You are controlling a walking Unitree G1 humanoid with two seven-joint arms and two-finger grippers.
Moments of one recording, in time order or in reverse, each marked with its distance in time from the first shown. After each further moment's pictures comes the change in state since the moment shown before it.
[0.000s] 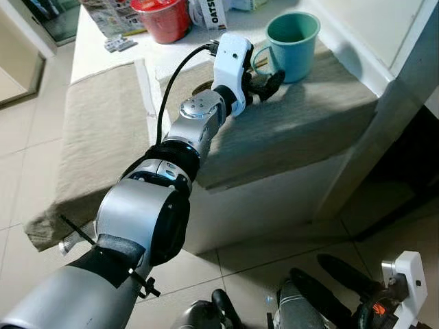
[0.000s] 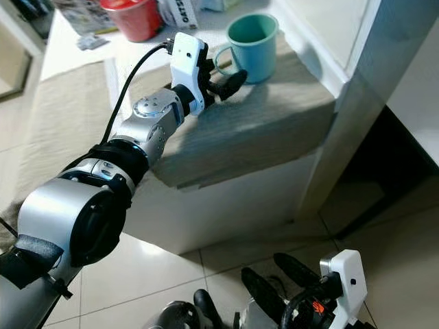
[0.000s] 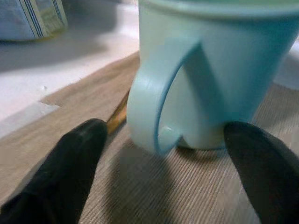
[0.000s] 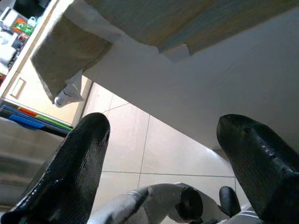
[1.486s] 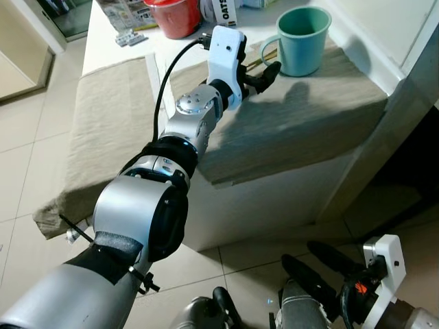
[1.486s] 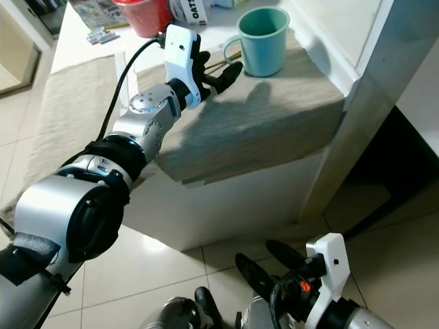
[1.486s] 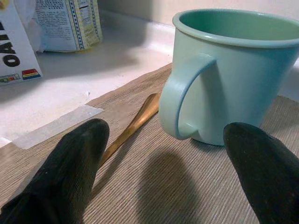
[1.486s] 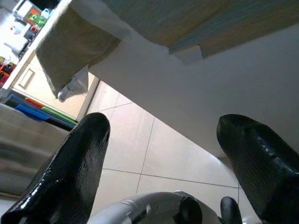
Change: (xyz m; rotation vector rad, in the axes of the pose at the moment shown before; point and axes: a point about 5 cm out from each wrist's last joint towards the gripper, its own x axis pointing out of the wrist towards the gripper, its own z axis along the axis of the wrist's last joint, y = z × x) left arm 0.000 0.006 0.010 -0.018 -0.041 0.041; right arm 0.025 -0.011 0.001 -0.029 -0.010 0.041
